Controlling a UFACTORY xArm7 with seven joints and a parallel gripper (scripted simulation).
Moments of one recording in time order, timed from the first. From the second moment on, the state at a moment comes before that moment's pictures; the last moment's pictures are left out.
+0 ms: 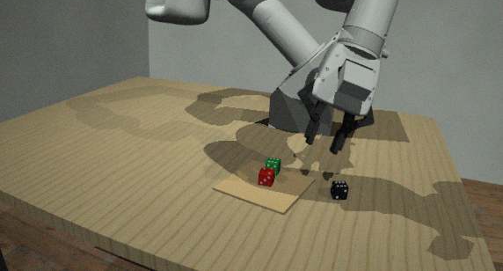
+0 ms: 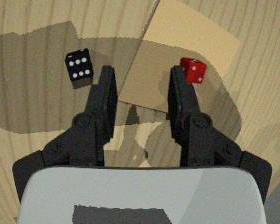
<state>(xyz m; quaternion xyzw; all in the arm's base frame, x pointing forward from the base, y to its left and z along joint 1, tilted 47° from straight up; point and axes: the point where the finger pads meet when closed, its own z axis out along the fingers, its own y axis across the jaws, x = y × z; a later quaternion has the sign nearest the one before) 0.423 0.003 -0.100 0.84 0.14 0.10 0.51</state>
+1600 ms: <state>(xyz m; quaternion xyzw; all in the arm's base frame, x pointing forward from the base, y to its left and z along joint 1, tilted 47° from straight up) 0.415 0.024 -0.132 0.91 0.13 -0.06 0.39</state>
